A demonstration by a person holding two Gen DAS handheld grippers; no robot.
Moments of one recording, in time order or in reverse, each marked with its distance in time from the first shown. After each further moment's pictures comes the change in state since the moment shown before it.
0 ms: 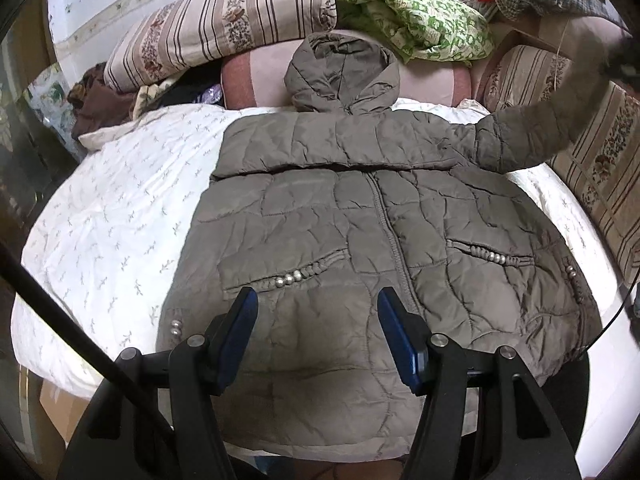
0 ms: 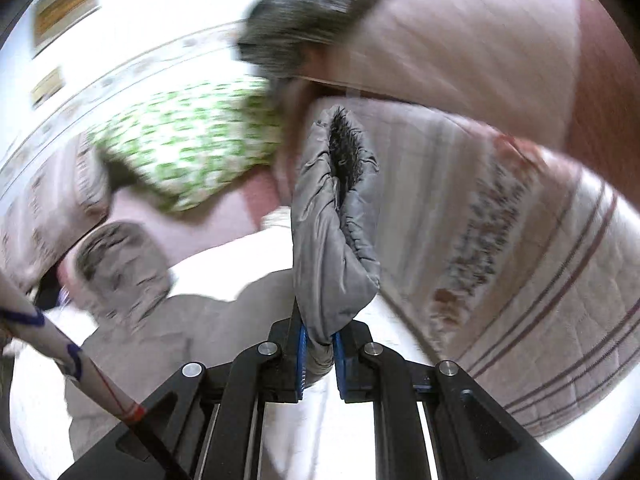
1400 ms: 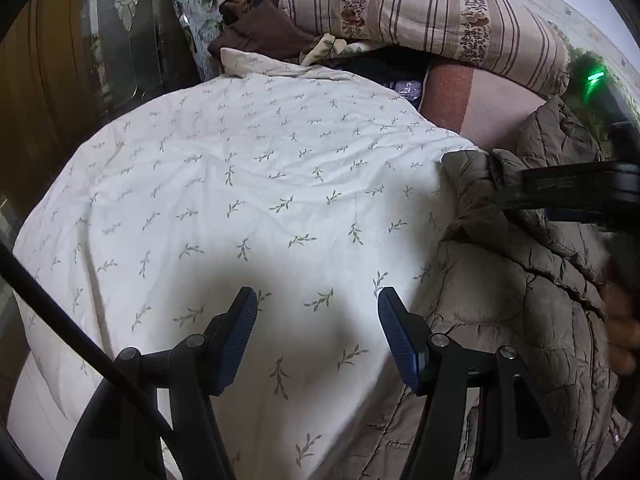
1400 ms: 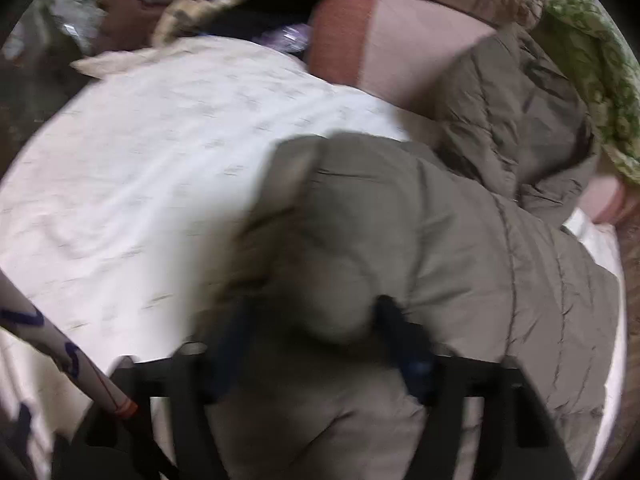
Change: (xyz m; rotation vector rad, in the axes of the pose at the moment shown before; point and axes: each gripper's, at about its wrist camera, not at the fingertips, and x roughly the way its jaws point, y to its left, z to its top) left arm 0.122 0.223 0.020 -0.490 -0.030 0.272; right arm 0.166 0.509 -0.243 -0.684 0.364 0.400
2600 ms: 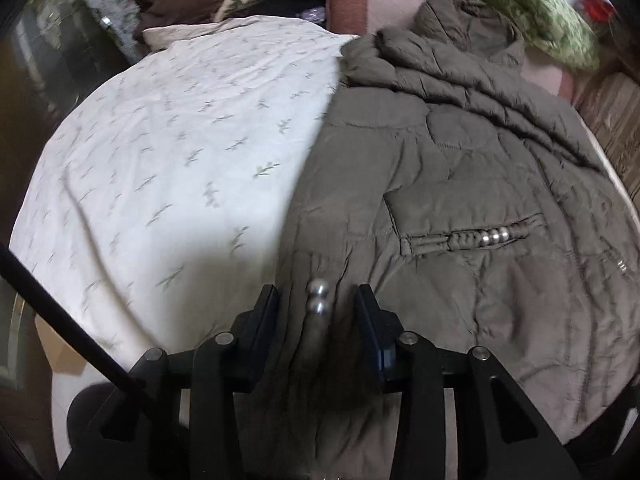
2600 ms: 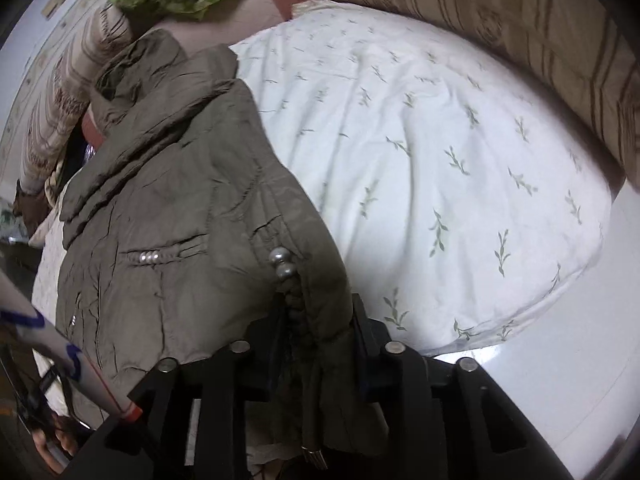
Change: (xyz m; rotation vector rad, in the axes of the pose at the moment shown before) left arm -0.077 -0.034 -0.105 0.259 0.195 -0.105; right arm -0.175 -0.318 -0.431 0.832 -0.047 -0.020
